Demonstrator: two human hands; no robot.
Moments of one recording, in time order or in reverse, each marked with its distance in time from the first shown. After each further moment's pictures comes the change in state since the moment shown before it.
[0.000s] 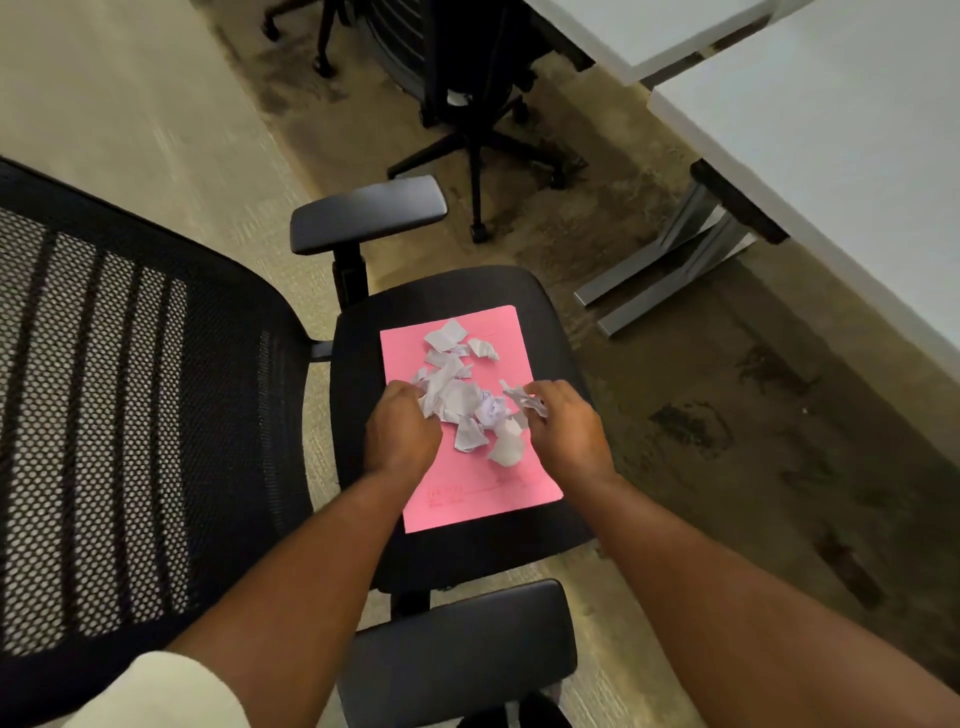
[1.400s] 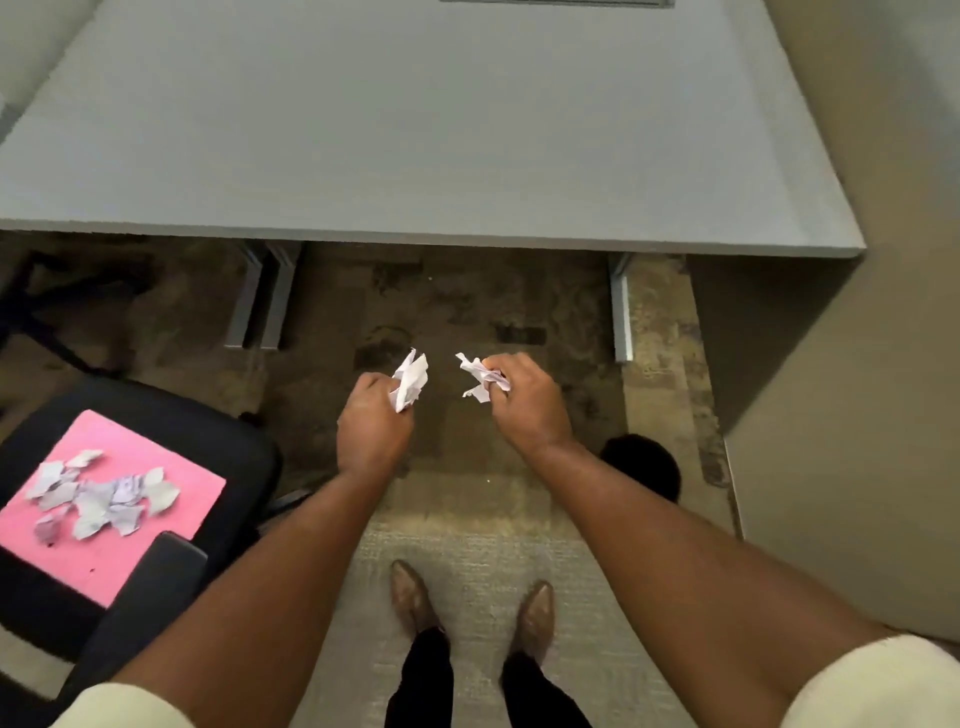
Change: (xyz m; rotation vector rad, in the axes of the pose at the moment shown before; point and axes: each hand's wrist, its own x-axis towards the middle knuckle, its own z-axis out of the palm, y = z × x) left_hand -0.429 0.256 0.113 0.031 -0.375 0.869; right_hand -0.457 0.205 -0.270 0.187 0.772 0.466
